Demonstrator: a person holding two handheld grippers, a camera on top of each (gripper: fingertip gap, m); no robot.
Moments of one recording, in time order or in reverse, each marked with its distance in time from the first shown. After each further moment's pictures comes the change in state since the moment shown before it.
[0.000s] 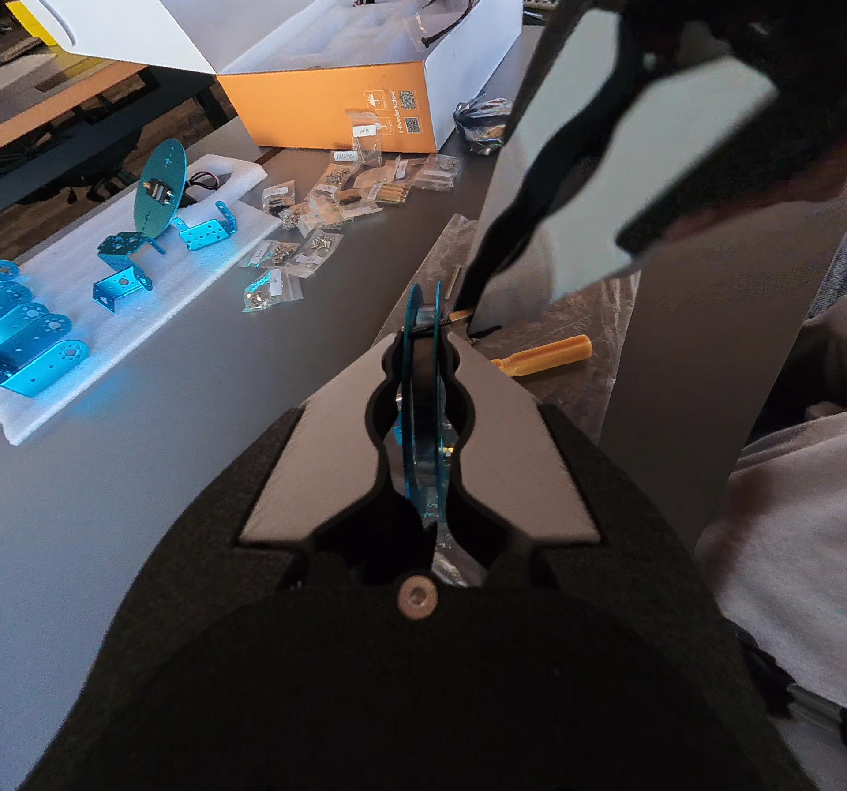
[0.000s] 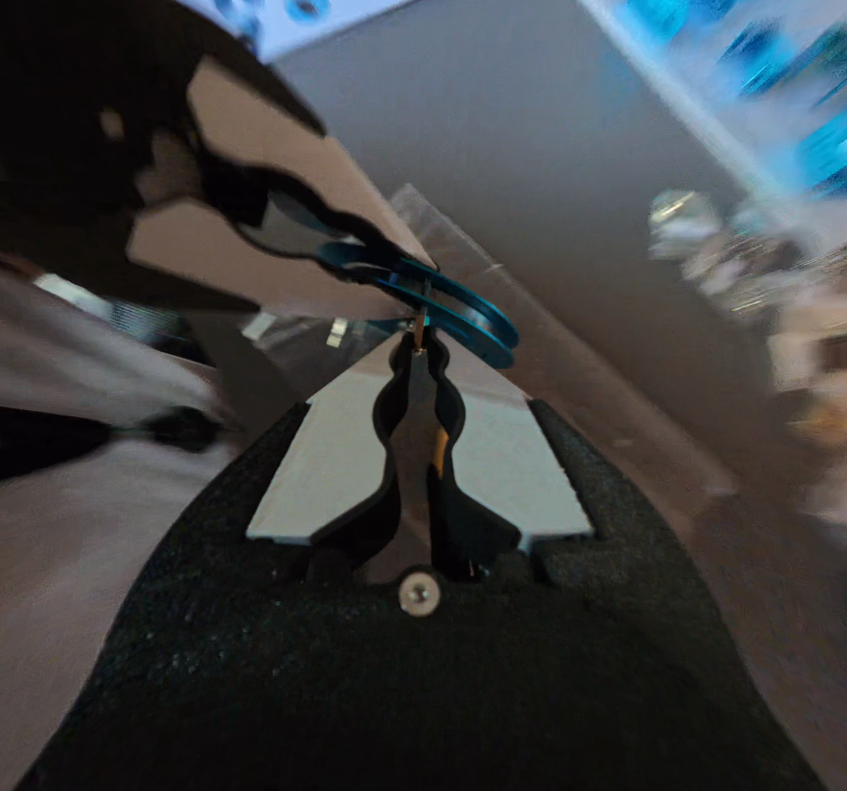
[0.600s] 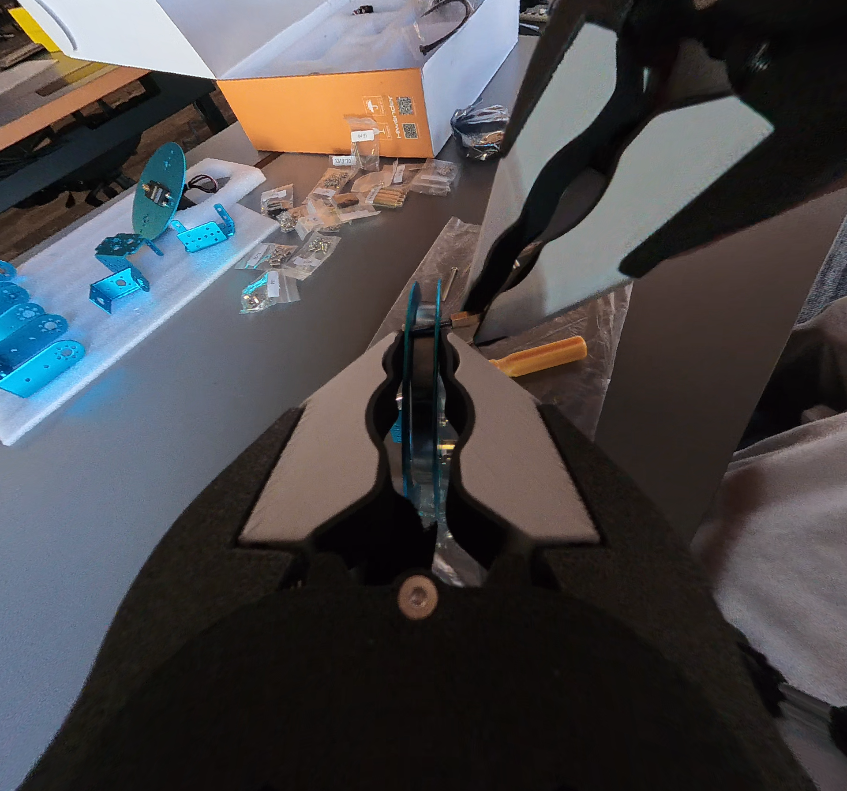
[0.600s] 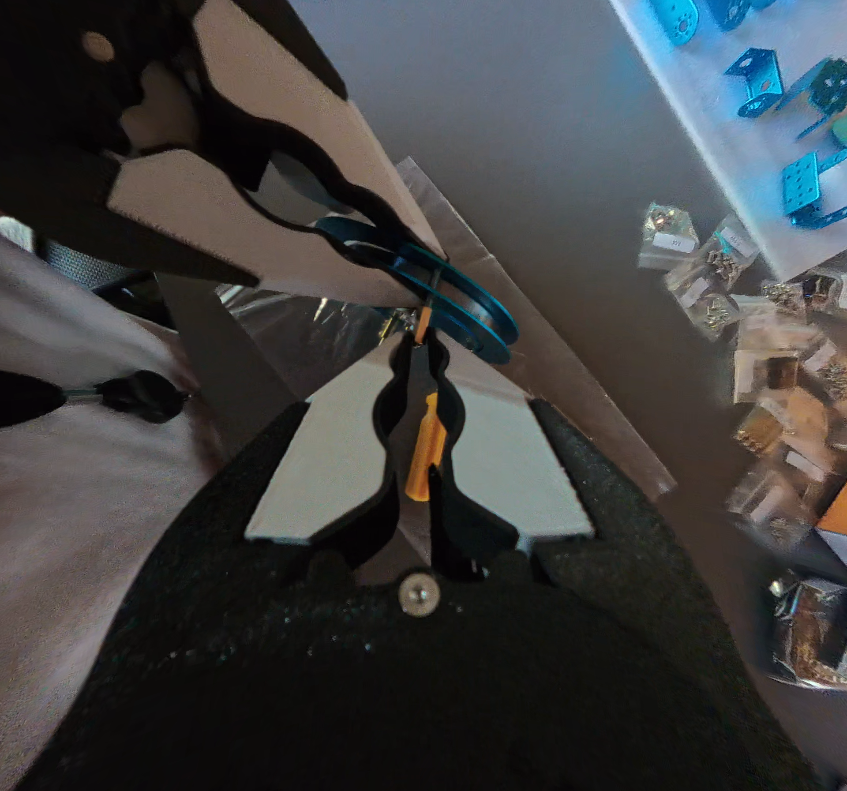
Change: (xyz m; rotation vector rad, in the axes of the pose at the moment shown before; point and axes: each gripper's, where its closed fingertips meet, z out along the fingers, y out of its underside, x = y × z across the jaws) left arm 0.002 0.000 -0.002 0.014 0.004 -0.004; right arm -0.001 0.007 0.002 -0.064 0.064 -0.156
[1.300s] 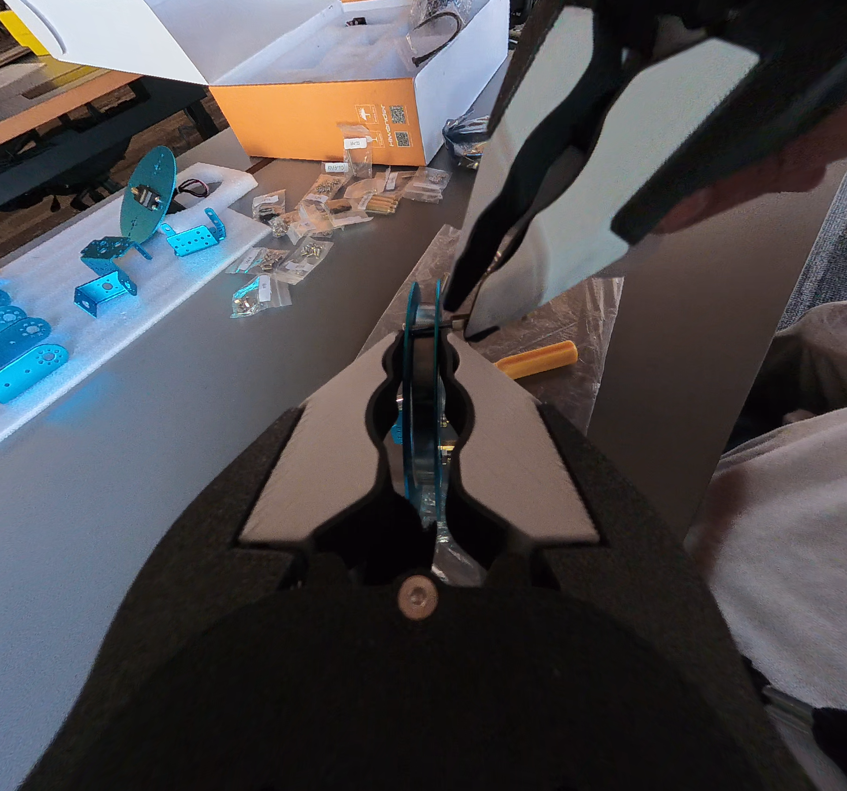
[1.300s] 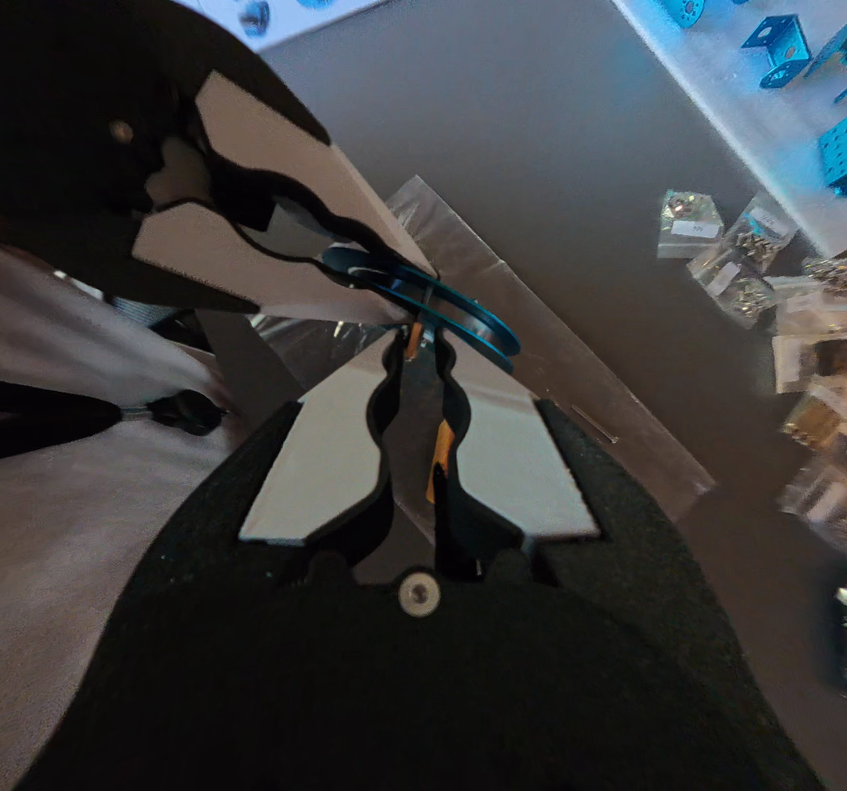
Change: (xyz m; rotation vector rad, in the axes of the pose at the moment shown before) left arm 0.003 -0.001 0.000 0.022 0.024 -0.019; right arm 0.001 -0.007 -0.005 0.026 -0.060 0.114
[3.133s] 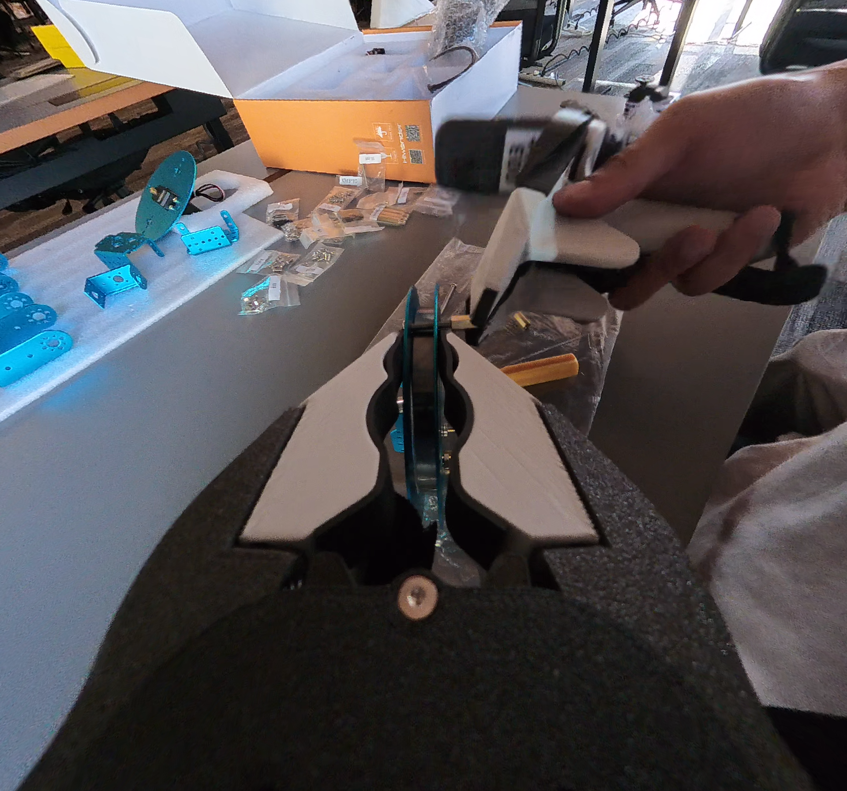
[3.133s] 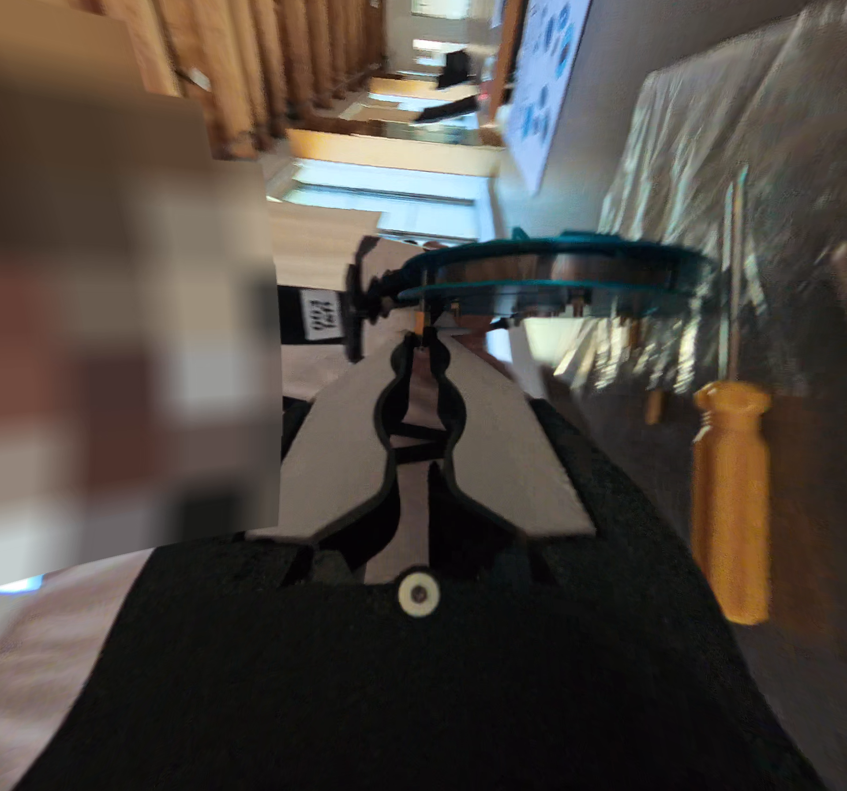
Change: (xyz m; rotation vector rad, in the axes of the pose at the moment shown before) left arm -0.007 0.003 -0.006 0.063 -0.021 -0.054; right arm -0.018 -0.008 0.001 0.192 -1.079 1.073
